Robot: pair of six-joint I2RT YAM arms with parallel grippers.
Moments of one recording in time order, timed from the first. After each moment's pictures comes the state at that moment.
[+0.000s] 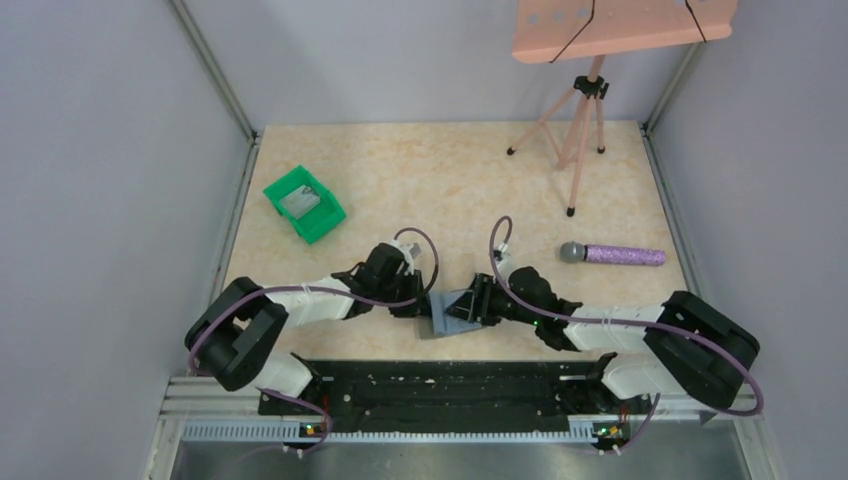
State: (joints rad) left arm -0.69 1.45 0.55 0.03 0.37 -0.72; right arm 0.84 1.29 0.30 0.56 -0.23 0.97
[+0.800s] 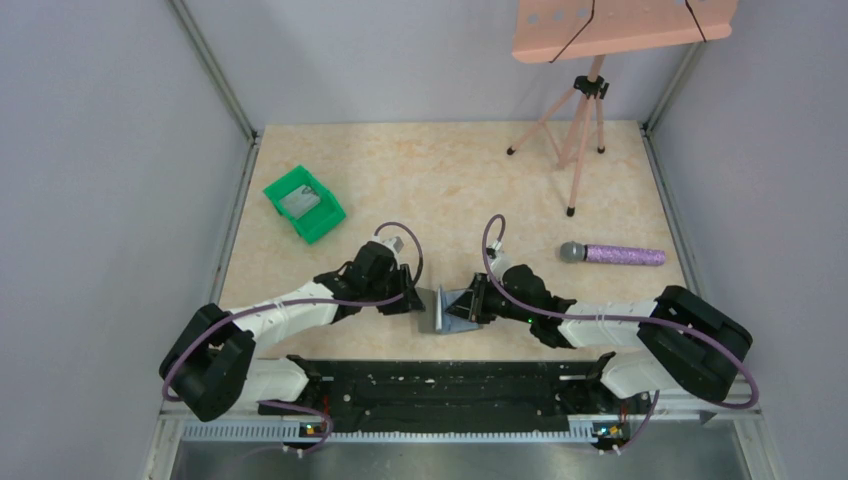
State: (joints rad) left arm -0.67 1.27 0.56 -0.15 0.23 -0.78; right arm 0.88 1.34 0.34 0.58 -0.22 0.95
